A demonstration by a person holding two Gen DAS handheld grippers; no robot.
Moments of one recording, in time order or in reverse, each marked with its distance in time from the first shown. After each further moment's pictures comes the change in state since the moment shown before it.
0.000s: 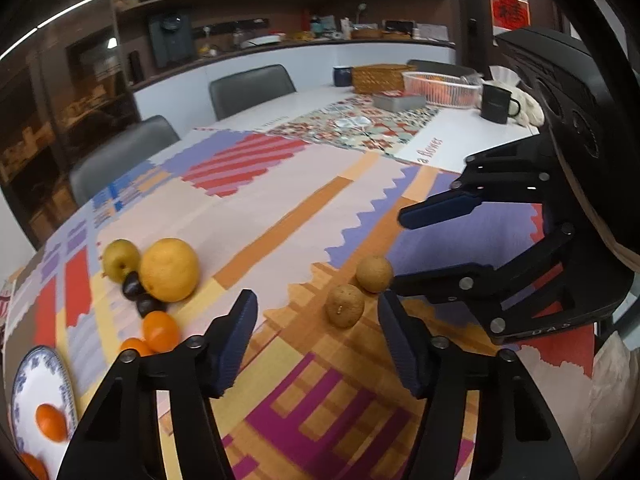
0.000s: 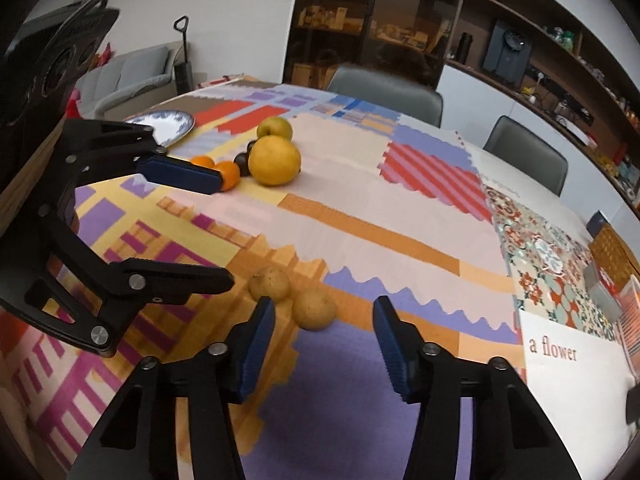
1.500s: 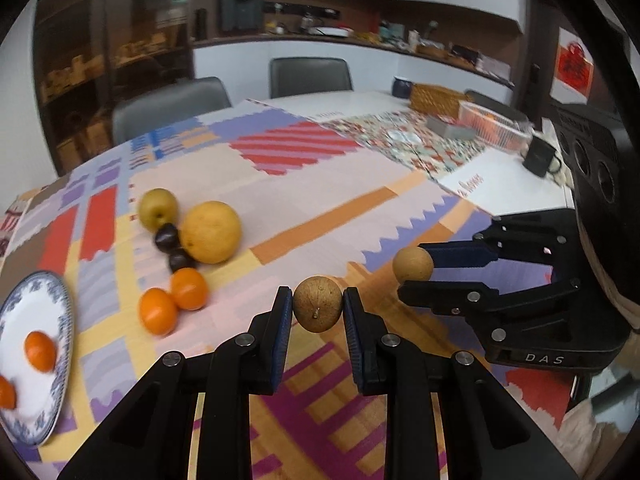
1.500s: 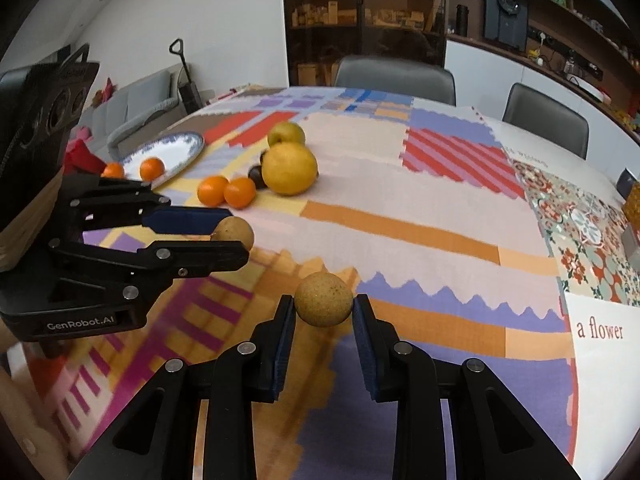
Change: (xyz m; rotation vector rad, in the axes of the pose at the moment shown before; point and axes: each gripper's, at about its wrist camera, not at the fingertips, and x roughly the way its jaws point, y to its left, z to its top) left arm -0.024 0.029 -0.006 -0.283 -0.001 0.085; right arm 0.010 -0.006 0.013 0.148 -0.009 0.127
